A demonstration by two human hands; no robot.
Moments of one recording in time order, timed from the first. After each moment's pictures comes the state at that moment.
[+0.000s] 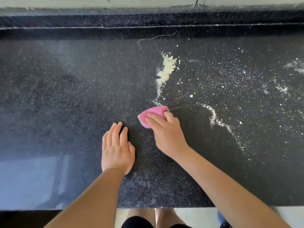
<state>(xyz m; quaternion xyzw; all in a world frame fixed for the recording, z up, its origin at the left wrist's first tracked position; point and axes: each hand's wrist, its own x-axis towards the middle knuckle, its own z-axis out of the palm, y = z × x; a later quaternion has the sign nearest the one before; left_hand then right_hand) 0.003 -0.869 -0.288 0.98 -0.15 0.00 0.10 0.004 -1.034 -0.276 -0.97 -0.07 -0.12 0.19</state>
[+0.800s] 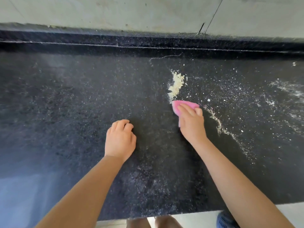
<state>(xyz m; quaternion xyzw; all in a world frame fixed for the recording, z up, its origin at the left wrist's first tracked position) 0.069 -0.835 -0.256 0.96 -0.18 -0.06 0.20 0.044 -1.057 -0.276 -0.98 0.11 -0.06 0.13</state>
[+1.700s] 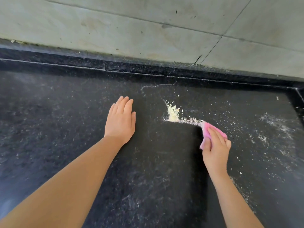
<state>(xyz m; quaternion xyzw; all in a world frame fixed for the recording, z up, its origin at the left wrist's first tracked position) 0.219 -0.904 -0.265 0.94 -0.21 -0.07 0.26 0.069 -1.123 -0.267 -0.93 0.30 -0.14 0.14</state>
